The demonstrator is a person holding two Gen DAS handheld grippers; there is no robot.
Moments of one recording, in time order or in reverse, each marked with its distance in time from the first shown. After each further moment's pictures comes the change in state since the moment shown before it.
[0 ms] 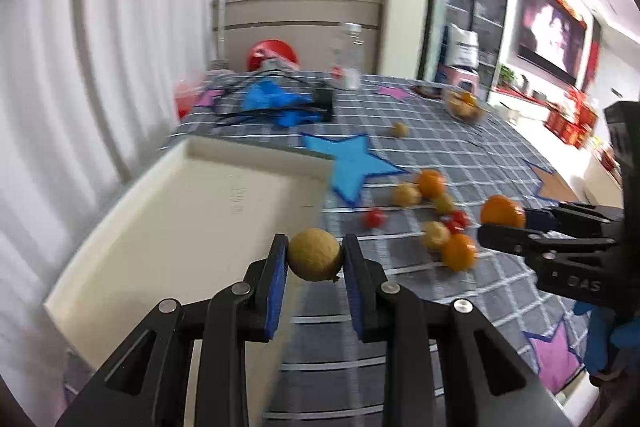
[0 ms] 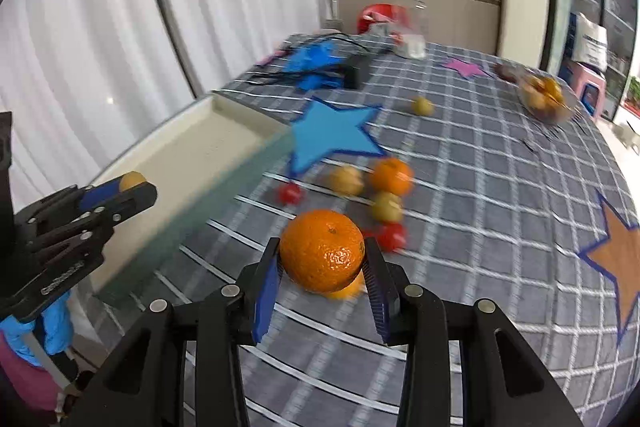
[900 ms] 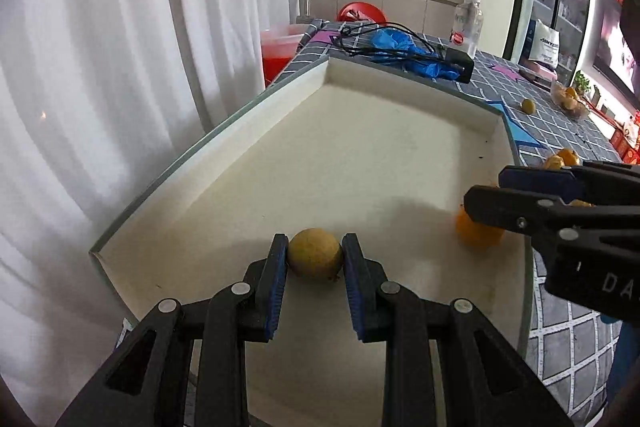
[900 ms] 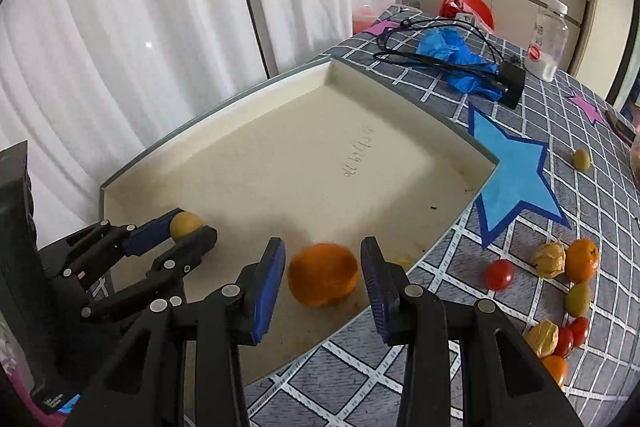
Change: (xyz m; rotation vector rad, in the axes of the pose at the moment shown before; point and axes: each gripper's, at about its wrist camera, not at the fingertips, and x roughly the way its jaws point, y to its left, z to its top) left arm 0.036 0.104 -0.045 -0.130 0.113 0.220; right arm 0.100 0.137 0.039 -0.172 0.129 0.096
